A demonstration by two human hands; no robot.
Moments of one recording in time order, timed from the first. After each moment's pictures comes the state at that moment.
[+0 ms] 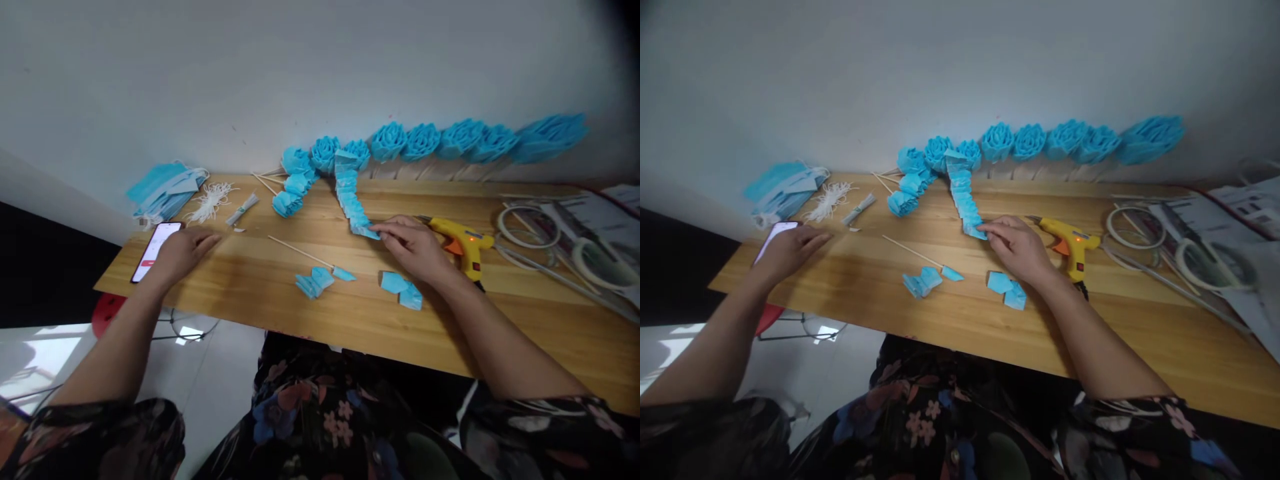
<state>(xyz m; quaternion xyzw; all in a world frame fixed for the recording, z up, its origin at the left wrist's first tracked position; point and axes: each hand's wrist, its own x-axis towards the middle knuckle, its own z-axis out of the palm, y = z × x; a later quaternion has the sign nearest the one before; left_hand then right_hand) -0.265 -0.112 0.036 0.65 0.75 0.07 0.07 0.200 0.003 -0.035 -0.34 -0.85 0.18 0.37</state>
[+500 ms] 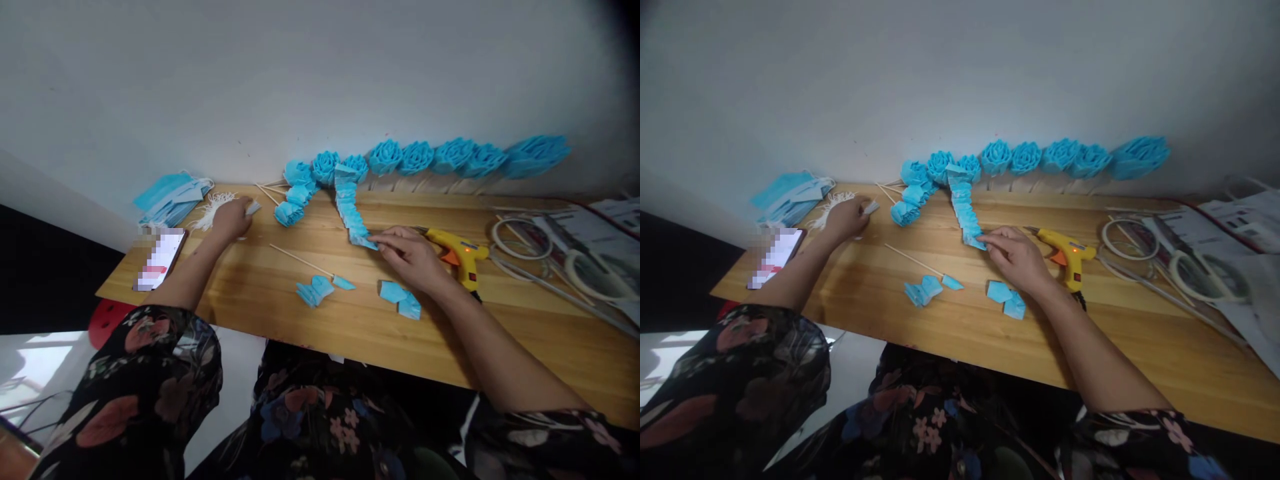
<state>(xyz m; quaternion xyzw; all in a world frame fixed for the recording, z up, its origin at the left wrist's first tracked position) -0.225 0.008 0.011 0.63 0.77 0.03 0.00 0.202 0.005 -0.037 -0.33 -0.86 0.16 0.36</state>
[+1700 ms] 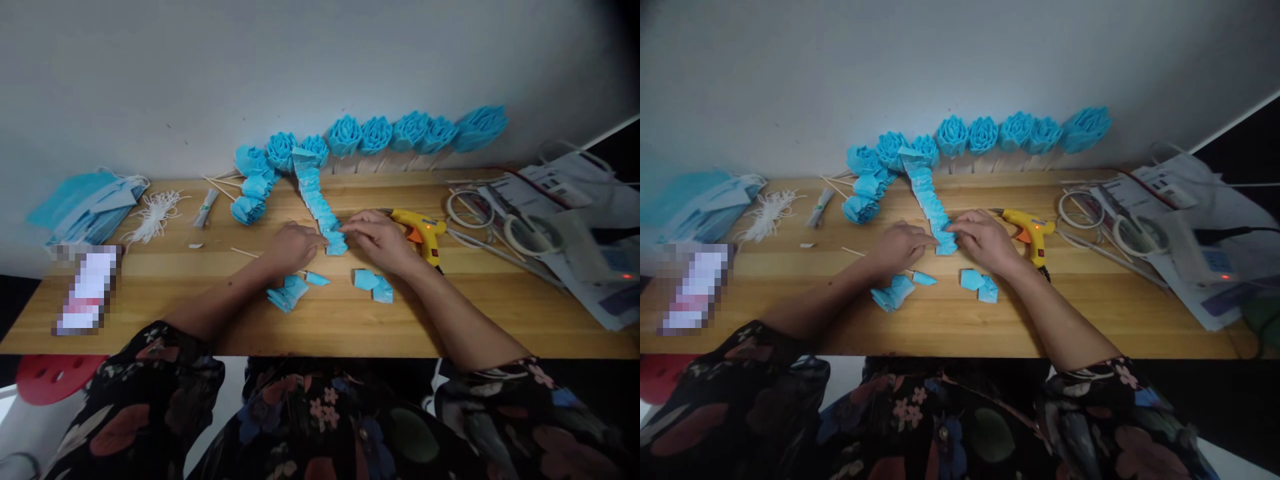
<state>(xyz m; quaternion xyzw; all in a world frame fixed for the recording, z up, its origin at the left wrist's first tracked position) -0.045 -0.009 -0.011 0.90 0.41 0.06 0.13 0.204 0.004 -0.030 -0.35 -0.86 0.17 0.33</state>
